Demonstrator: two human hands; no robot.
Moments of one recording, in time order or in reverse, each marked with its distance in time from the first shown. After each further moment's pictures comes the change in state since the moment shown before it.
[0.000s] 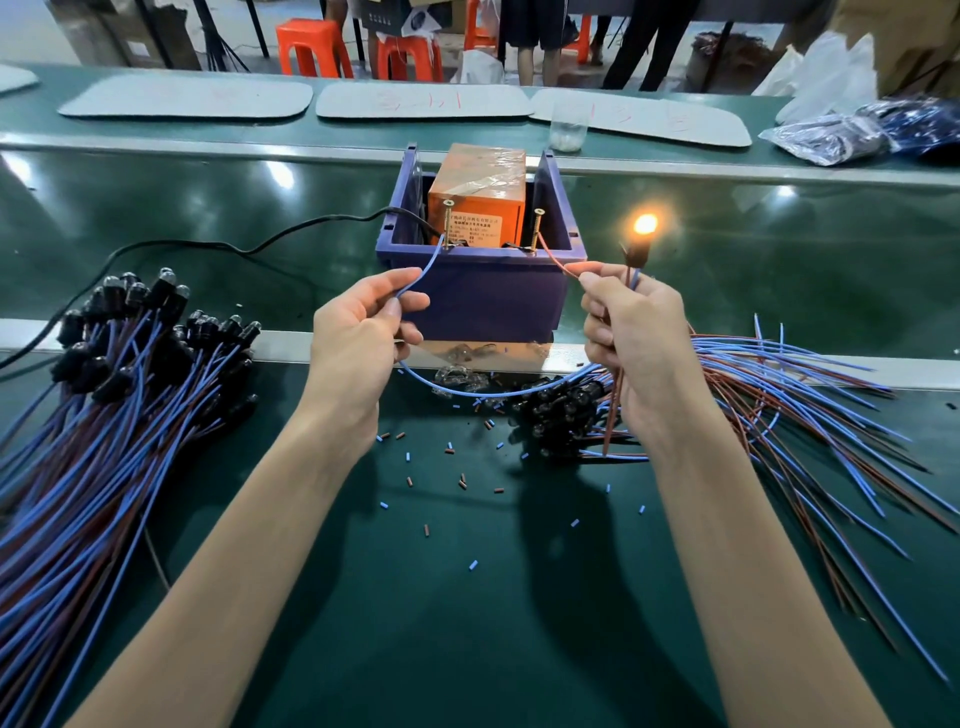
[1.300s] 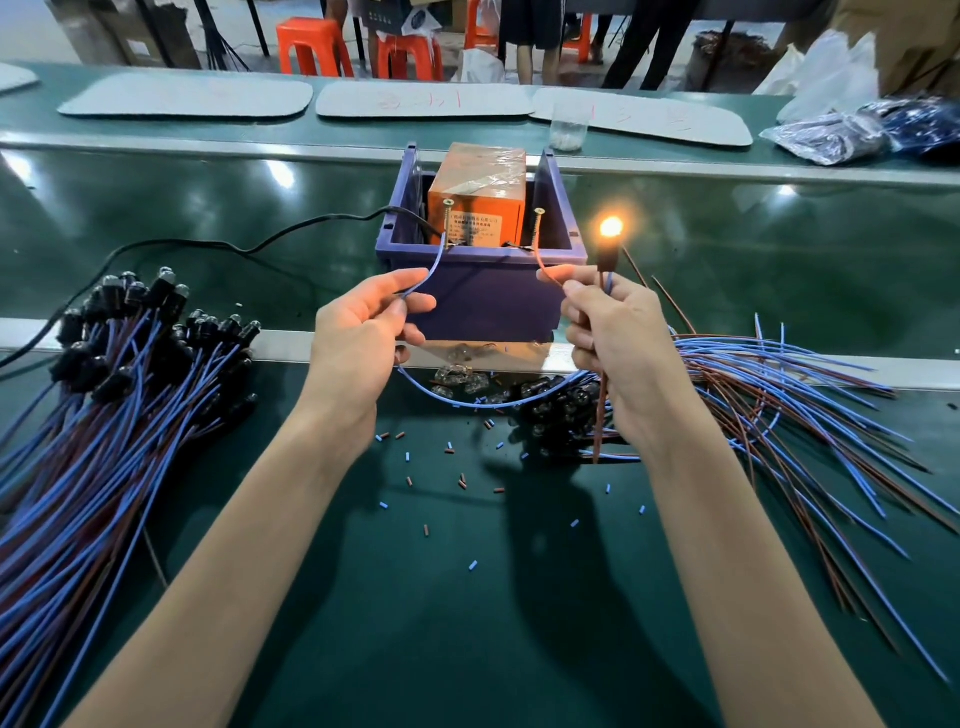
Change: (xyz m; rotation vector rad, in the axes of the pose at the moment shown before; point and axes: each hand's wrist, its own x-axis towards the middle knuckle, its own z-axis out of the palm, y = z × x) left_hand -0.002 0.001 -0.001 0.039 -0.043 0.003; right_hand -0.004 0.003 0.005 -0.128 -0.088 -0.021
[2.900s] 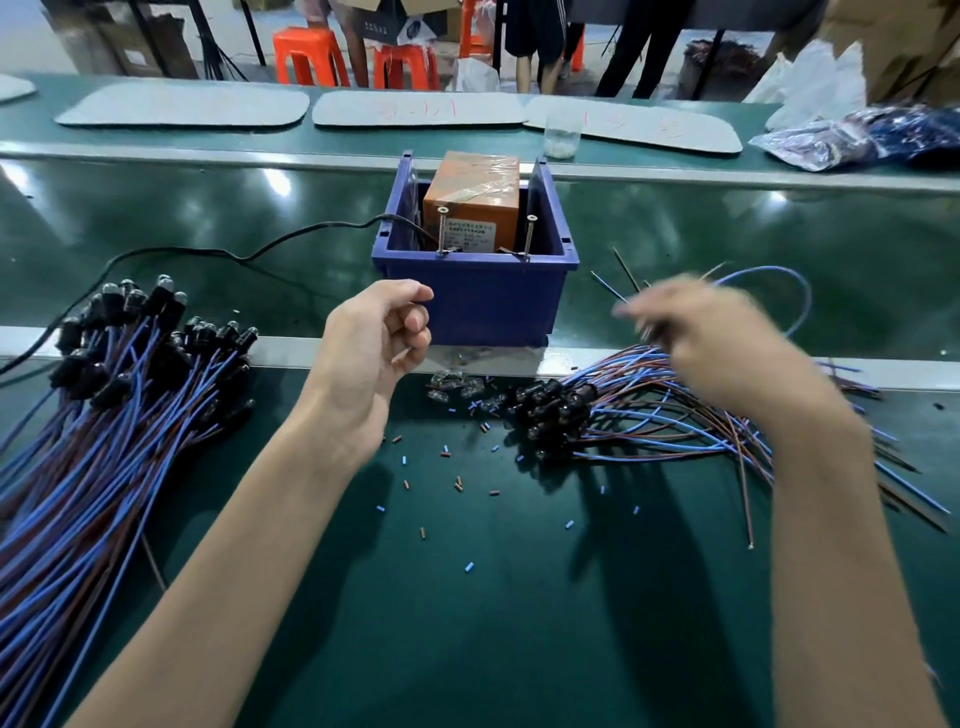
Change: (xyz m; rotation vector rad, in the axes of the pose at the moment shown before) left_hand -0.012 0.018 0.008 -0.288 -0.125 -0.153; right_hand 0.000 -0.026 -0.074 -1.206 -0.095 -0.346
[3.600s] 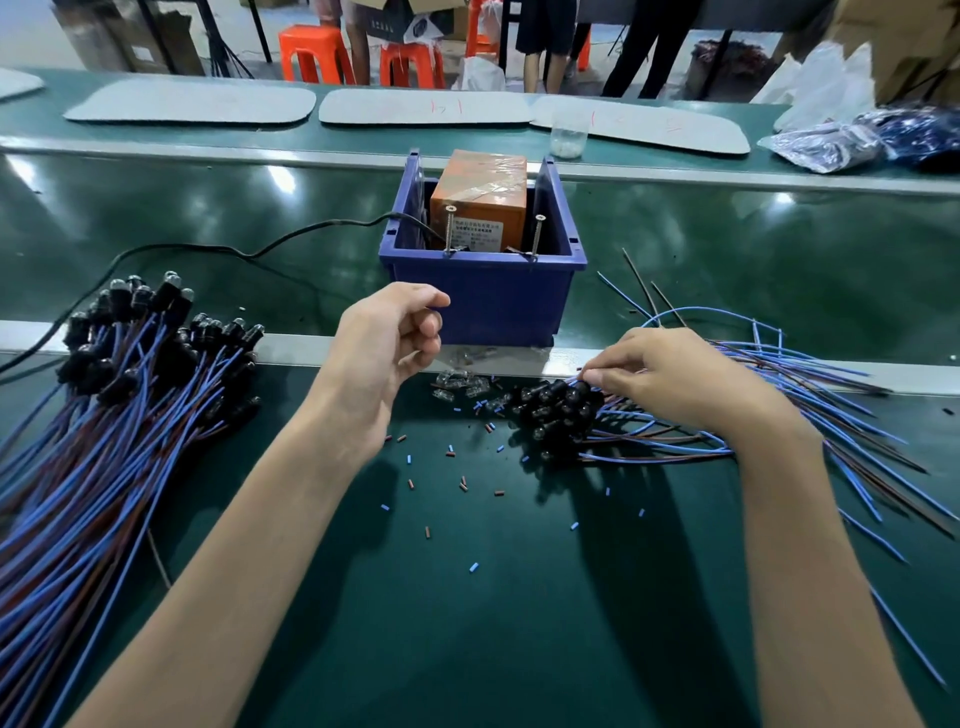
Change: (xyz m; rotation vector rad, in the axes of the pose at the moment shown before) left_hand 0.003 -0.002 -0.003 0.127 -0.017 -0.003; right_hand 0.005 -0.002 0.030 0.108 -0.334 0.087
